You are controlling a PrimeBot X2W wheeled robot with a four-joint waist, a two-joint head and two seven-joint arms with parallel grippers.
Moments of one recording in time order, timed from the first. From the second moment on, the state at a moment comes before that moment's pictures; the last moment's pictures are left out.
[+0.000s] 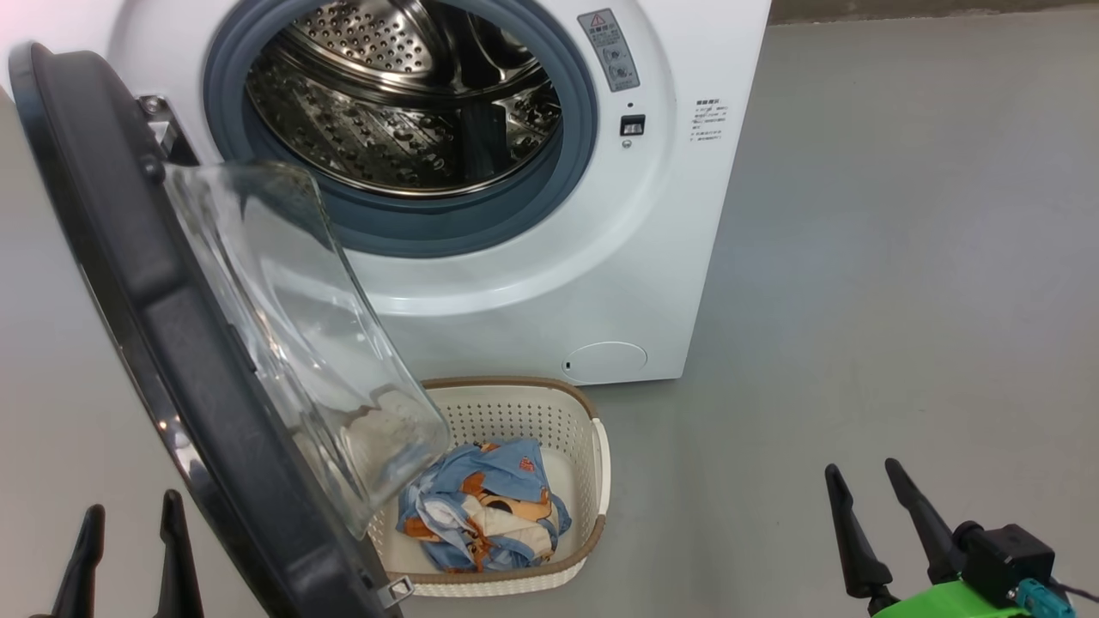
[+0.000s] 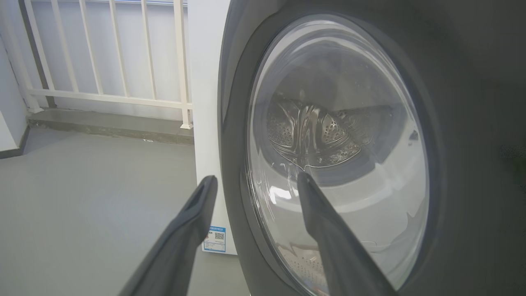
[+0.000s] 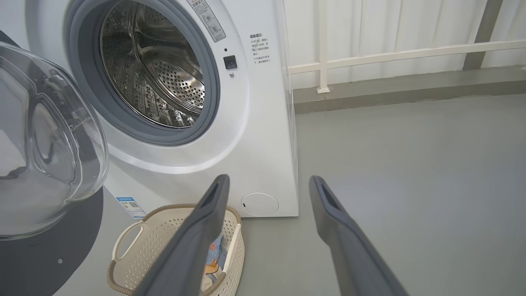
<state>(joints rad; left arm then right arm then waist) 0.16 0.08 0.15 -0.07 -0.30 -0.13 -0.26 0.03 -0.08 -0.02 0.18 0.24 0.13 -0.25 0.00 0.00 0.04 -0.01</state>
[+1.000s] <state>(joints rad) 0.09 0.14 0.42 -0.26 -0.30 -0.13 -0.26 0.07 -0.06 -0.05 0.18 0.24 0.13 -0.25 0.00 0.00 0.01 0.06</state>
